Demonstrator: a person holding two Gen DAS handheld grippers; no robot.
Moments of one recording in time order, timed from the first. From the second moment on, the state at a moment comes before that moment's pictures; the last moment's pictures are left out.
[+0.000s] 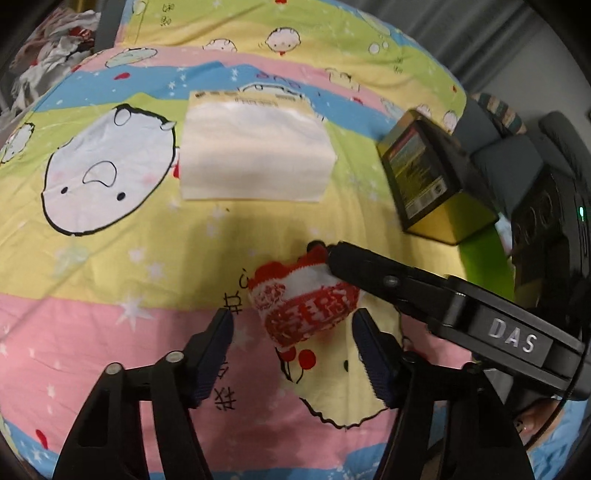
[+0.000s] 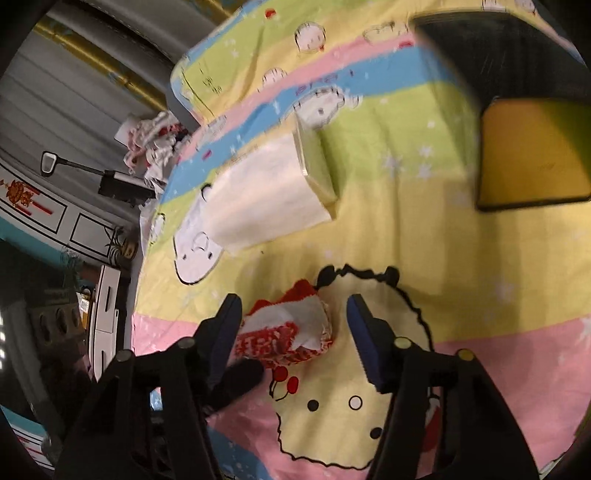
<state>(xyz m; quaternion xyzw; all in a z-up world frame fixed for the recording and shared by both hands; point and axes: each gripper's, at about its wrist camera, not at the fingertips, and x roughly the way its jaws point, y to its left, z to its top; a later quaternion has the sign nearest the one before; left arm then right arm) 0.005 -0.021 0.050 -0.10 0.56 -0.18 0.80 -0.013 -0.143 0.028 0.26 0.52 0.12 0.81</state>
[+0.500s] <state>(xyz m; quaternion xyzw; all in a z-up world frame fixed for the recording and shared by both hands) -0.004 -0.033 0.052 -0.07 0.54 -0.18 0.82 -0.020 -0.147 0.032 0.25 0.51 0.14 0.82</state>
